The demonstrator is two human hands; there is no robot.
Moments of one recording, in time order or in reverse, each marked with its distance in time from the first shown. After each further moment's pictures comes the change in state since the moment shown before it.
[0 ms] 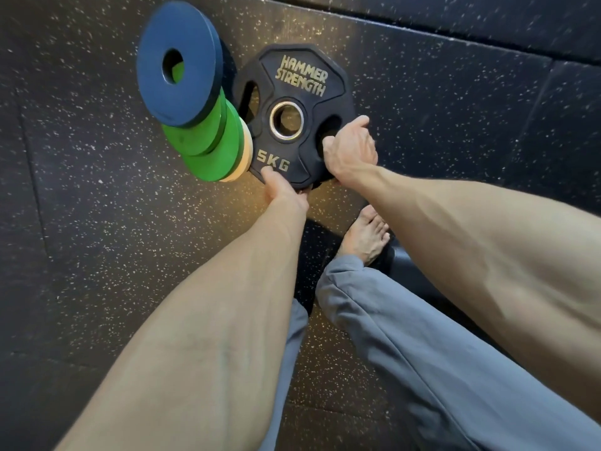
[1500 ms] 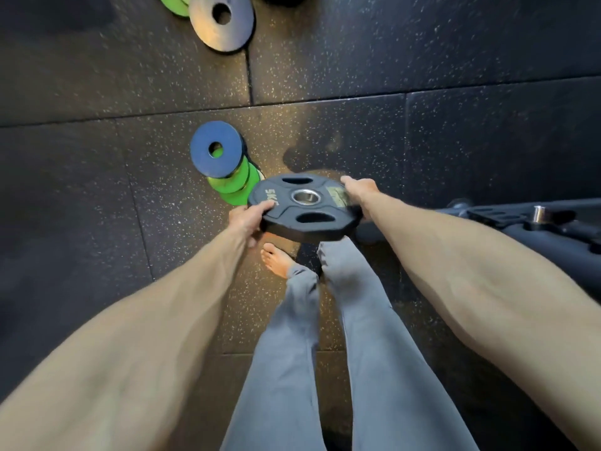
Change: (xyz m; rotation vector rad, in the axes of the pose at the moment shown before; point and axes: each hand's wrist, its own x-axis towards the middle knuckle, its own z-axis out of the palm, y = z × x) left_hand -0.312 0.107 -0.079 0.927 -0.092 0.185; right_hand -0.168 0.077 -0.180 0.620 -0.307 0.568
